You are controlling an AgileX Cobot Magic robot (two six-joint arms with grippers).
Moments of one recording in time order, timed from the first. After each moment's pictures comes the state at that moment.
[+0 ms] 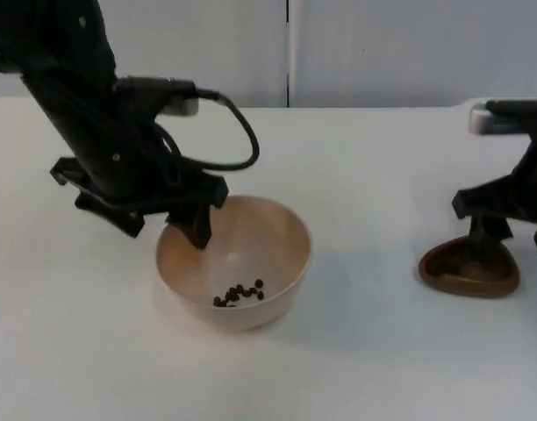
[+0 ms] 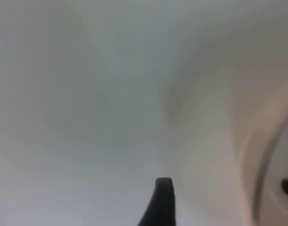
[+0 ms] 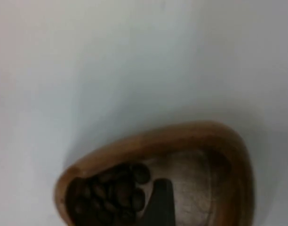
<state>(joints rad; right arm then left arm) 0.30 1.98 -1.14 -0.02 0.50 0.16 -0.34 1.97 -1.19 -0.22 0.61 0.16</state>
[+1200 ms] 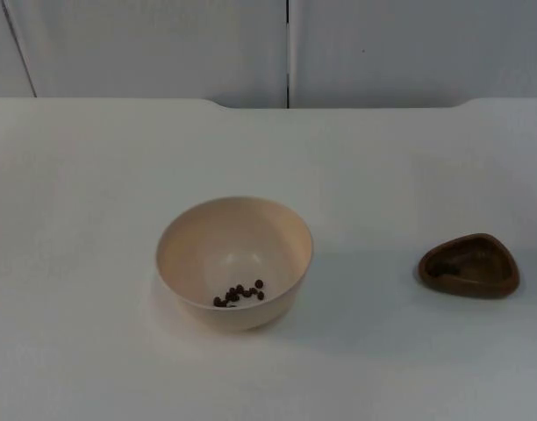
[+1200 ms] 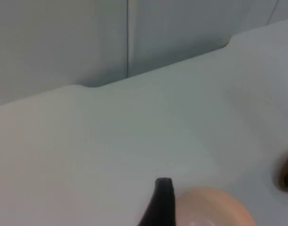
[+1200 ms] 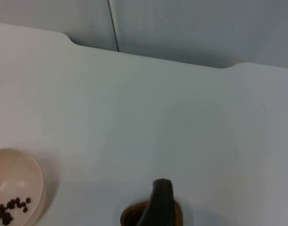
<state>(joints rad) 0.30 1.06 -1.09 -0.01 0.73 0.04 -0.34 1.16 -1.19 -0.22 0.72 0.16</state>
